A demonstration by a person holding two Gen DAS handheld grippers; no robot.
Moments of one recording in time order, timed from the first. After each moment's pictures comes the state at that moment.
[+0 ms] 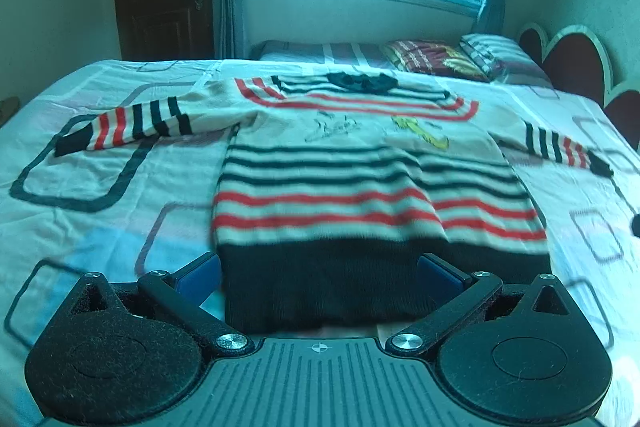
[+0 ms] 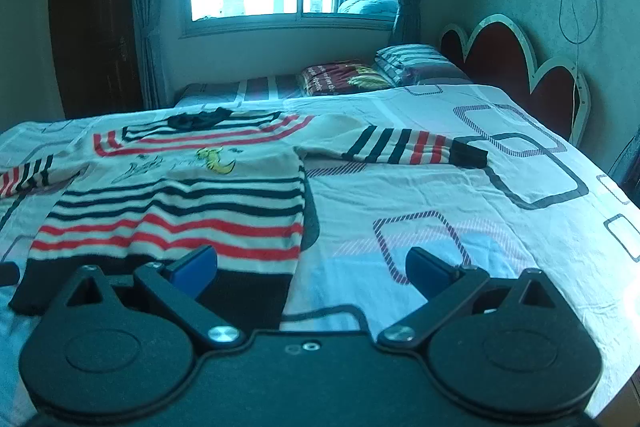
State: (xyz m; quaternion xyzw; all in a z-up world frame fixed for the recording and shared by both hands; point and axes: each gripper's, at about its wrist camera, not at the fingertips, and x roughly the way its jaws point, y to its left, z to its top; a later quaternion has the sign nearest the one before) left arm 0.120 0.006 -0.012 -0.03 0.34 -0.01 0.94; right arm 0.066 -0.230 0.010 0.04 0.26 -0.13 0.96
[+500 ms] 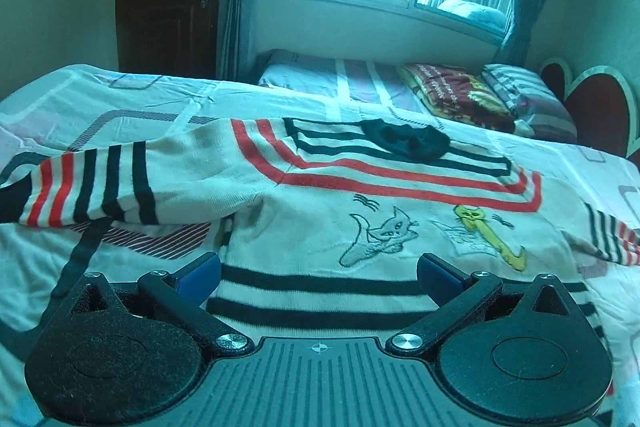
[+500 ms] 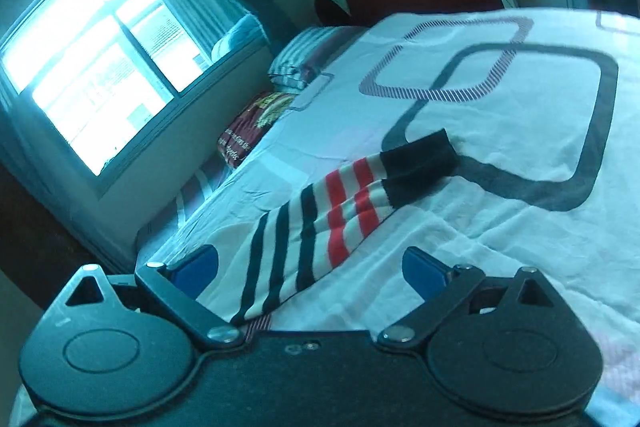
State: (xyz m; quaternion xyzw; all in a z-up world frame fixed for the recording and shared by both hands) left arm 0.330 0.039 -0.035 -0.06 0.33 0.00 0.94; right arm 0.244 -0.478 -0.065 0.36 0.19 -0.20 0.89
